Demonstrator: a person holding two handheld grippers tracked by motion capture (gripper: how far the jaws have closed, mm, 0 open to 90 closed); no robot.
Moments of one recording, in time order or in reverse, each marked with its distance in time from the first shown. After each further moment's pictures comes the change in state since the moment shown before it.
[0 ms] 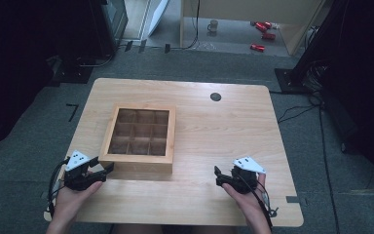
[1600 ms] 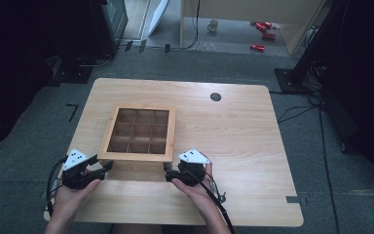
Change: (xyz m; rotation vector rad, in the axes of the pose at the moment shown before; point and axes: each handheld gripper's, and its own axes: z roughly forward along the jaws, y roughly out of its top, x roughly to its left) left arm 0.002 0.005 -0.005 -0.033 -0.013 0.002; right arm 0.118 0.025 0.061 -0.032 0.225 -0.071
